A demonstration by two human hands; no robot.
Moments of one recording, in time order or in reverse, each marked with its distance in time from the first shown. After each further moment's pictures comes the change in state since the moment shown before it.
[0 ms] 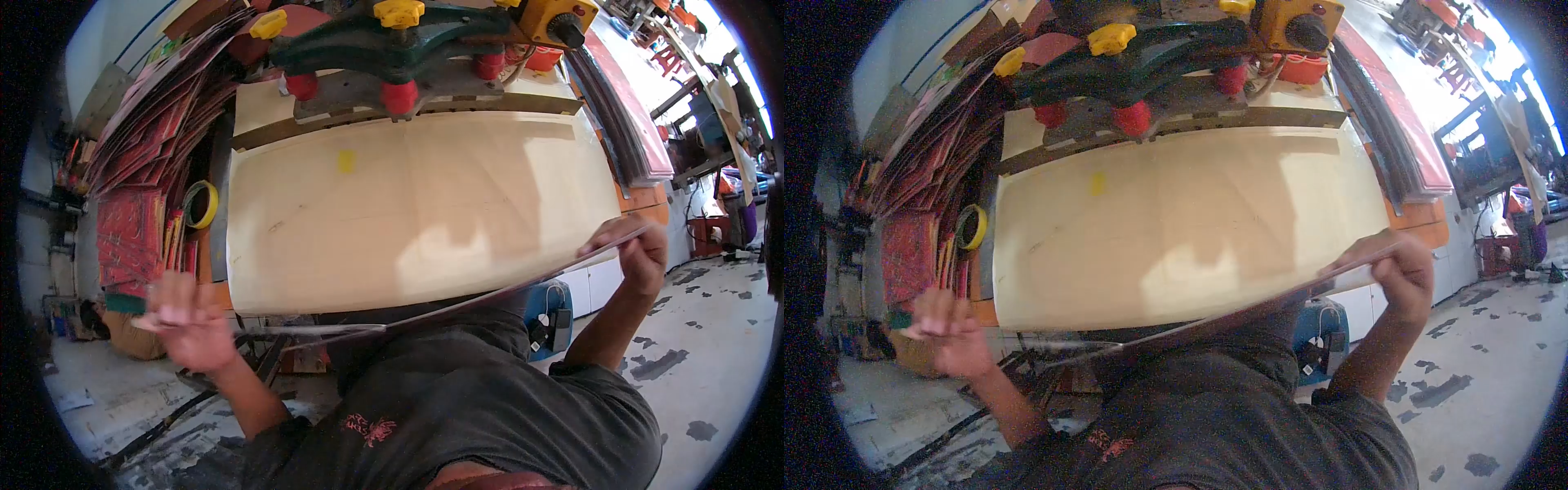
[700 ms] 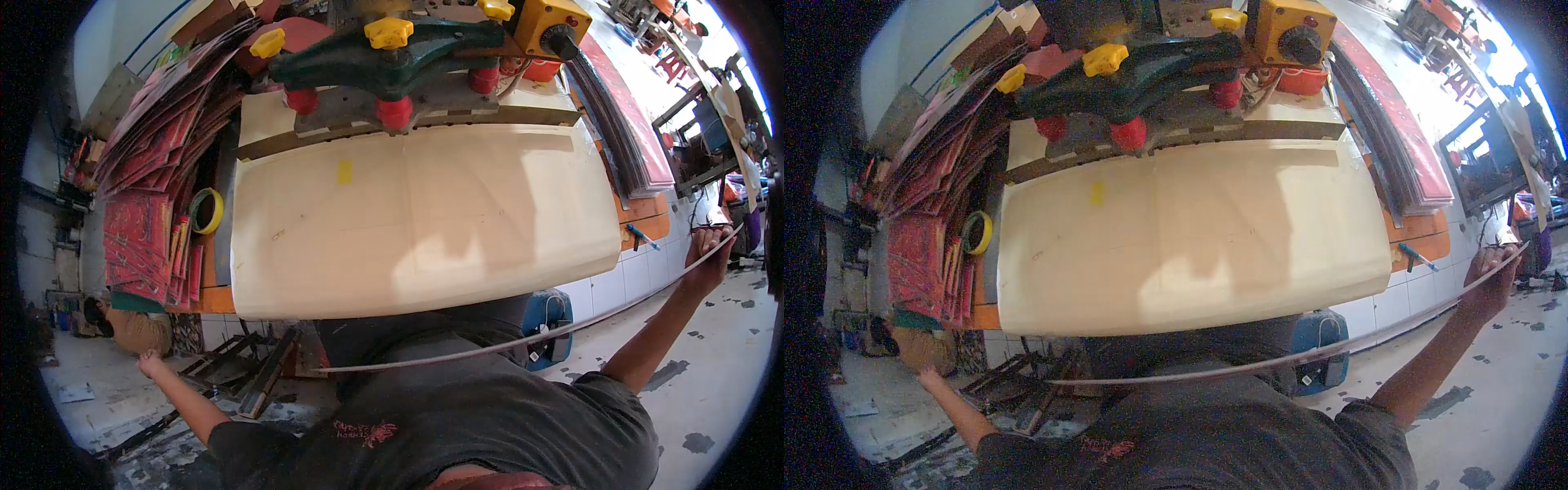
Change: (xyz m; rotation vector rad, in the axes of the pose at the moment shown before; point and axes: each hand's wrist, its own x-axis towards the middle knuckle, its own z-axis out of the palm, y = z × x) left_hand -0.142 0.409 -0.352 0.913 1.449 0.545; right_hand -0.083 -0.006 -0.221 0.387 0.476 -0.364
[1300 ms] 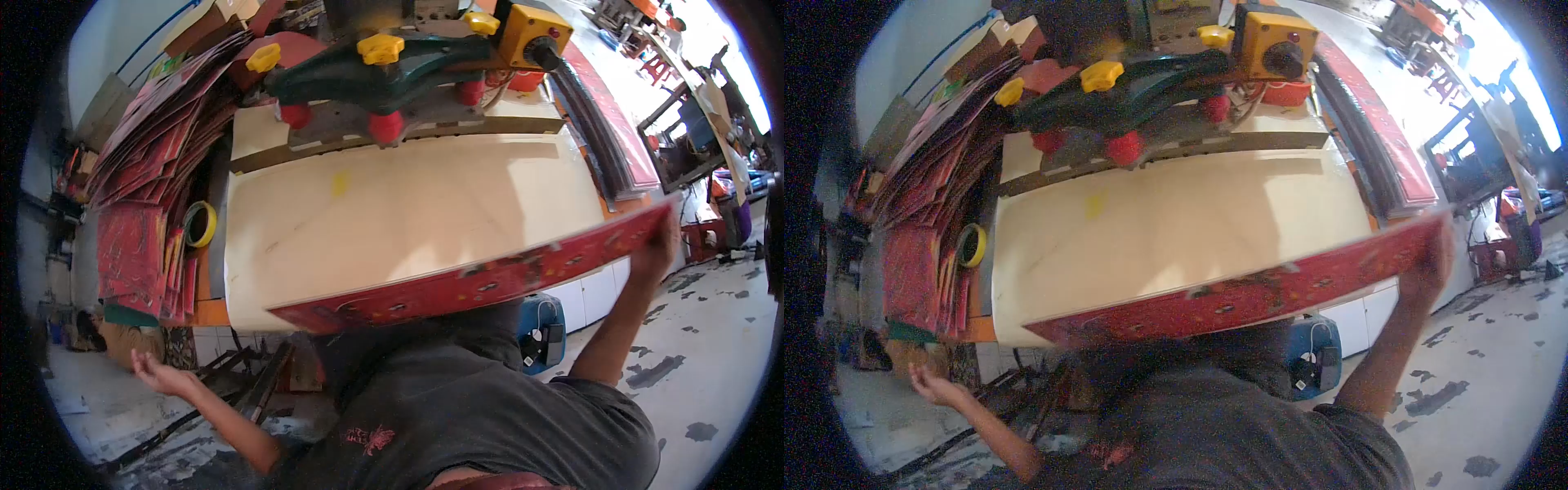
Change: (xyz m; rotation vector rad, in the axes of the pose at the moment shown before) left_hand -0.331 0.026 0.093 0.211 -0.101 0.618; right_hand -0.034 0.097 0.055 -0.251 0.183 0.062
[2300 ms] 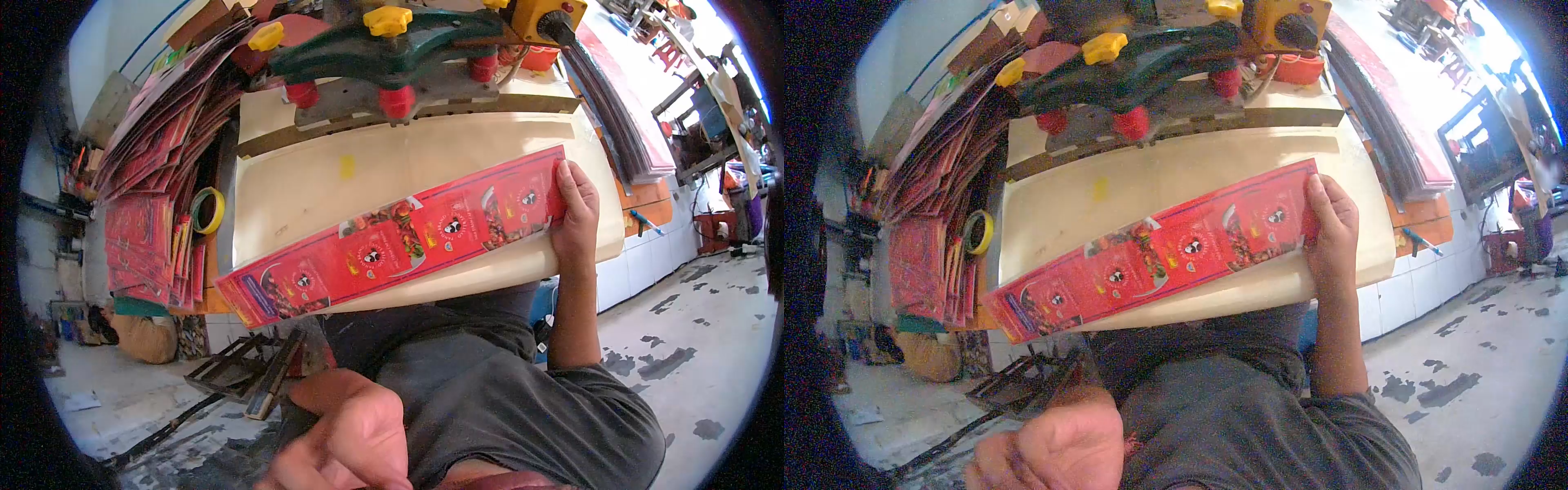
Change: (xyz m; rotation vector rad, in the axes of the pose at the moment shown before) left_hand -0.289 0.336 0.054 -1.834 -0.369 -0.047; right_hand -0.051 0.065 0.209 0.043 -0.102 0.408
